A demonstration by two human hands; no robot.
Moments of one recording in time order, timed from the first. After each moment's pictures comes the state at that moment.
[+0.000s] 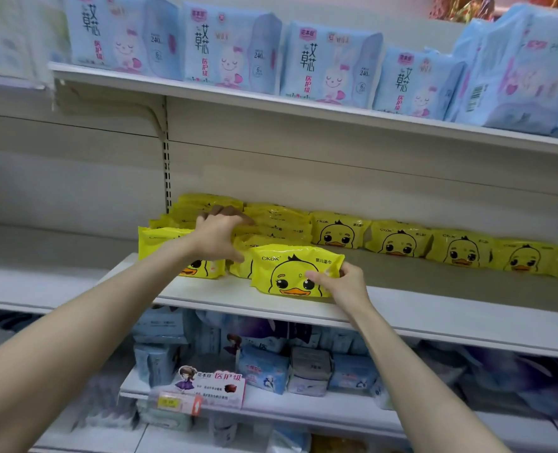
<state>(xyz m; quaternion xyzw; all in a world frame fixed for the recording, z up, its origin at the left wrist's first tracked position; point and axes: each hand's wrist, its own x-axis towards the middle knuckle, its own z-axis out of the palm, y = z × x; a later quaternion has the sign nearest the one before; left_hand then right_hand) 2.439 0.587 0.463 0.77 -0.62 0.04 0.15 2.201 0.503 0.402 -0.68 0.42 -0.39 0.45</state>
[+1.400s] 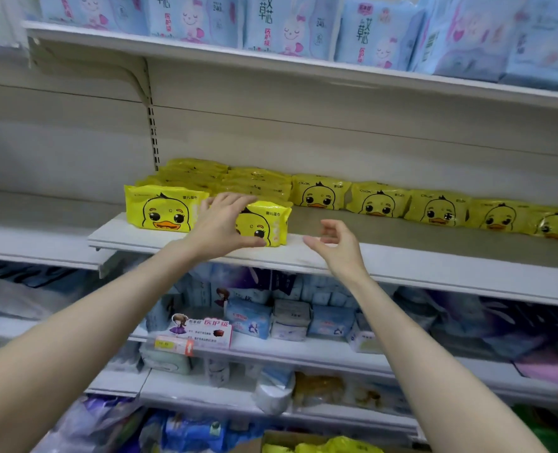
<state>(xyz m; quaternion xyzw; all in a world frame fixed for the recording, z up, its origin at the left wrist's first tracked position) 2.344 0.628 0.430 0.71 -0.64 0.10 0.27 2.139 0.527 0.399 -0.73 0.38 -0.40 0.40</state>
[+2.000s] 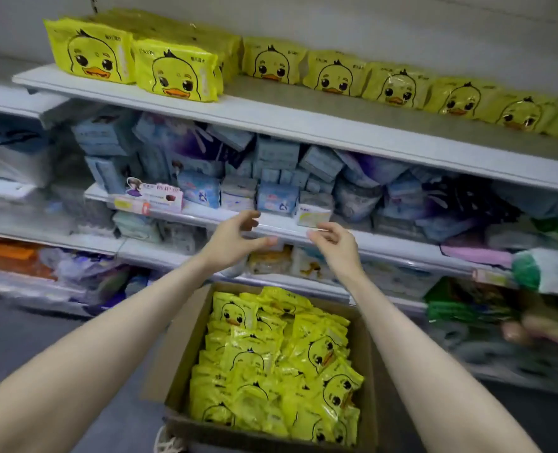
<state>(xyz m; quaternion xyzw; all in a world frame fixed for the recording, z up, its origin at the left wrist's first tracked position) 2.085 0.700 0.256 0.71 -0.48 -0.29 0.42 1.903 0.584 0.240 -0.67 0.44 -0.32 0.50</state>
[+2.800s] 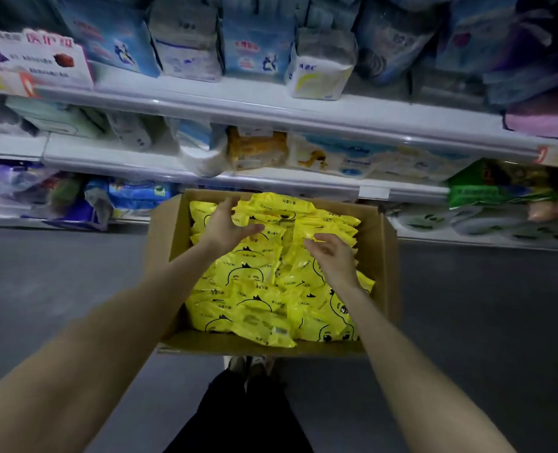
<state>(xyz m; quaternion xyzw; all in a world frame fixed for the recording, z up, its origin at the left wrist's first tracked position) 2.072 0.668 0.040 0.78 -0.35 -0.43 0.29 1.857 0.625 0.032 -0.53 0.63 -0.15 0.54</state>
